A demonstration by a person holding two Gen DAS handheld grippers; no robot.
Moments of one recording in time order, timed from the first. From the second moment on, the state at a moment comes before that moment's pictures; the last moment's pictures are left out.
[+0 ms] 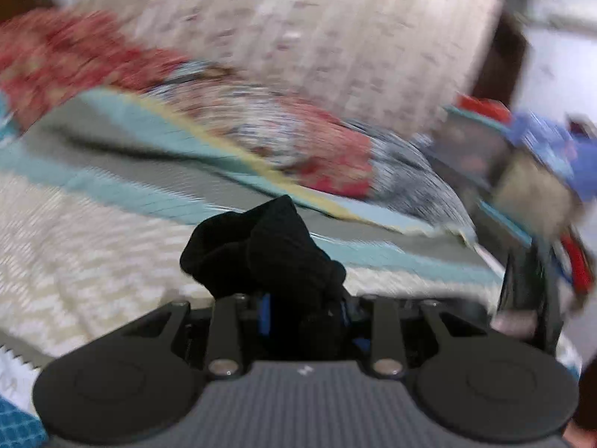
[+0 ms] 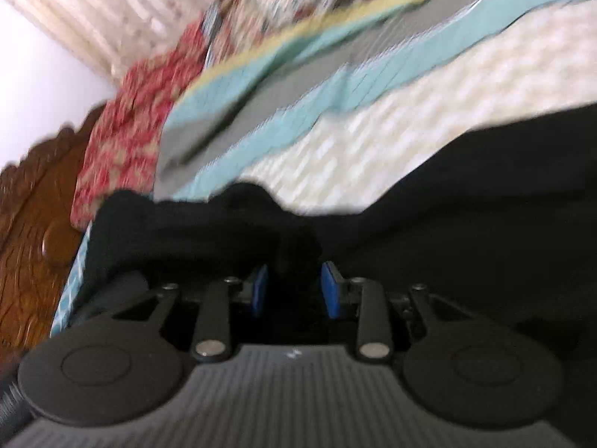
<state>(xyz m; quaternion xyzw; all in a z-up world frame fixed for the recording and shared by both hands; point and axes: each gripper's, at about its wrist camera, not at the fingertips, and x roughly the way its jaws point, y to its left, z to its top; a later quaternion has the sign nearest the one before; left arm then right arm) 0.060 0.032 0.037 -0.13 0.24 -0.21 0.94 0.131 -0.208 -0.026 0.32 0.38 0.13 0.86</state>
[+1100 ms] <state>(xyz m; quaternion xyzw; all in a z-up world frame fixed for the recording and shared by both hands) 0.050 -0.007 0.031 -0.13 0.33 -0.21 0.91 0.041 -0.299 -0.021 0.21 0.30 0.06 0.93</state>
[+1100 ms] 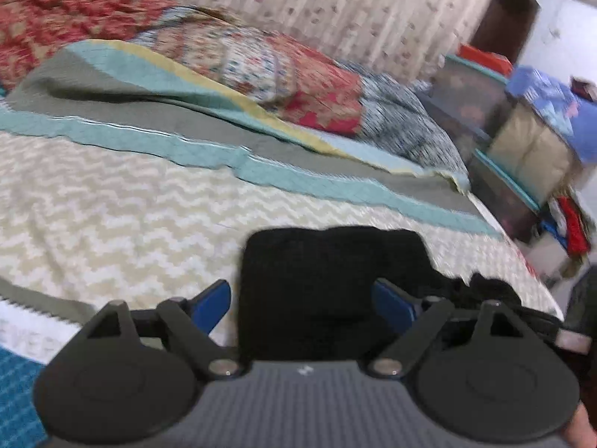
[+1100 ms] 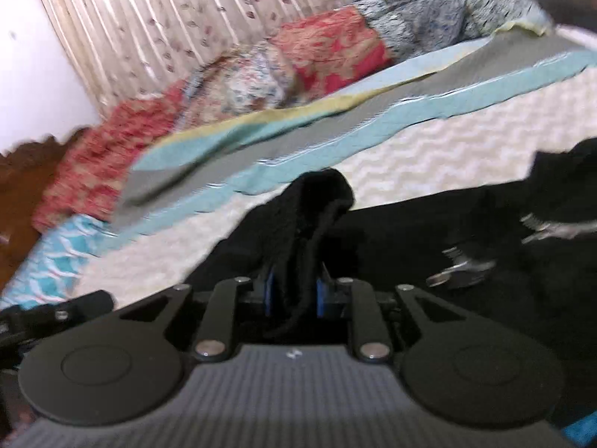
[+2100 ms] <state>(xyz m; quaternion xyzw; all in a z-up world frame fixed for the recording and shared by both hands) 0.088 -0.046 0.019 -0.17 0.40 -0.27 0.86 0.033 -0.278 -0.040 0.04 0.30 0.15 0.94</state>
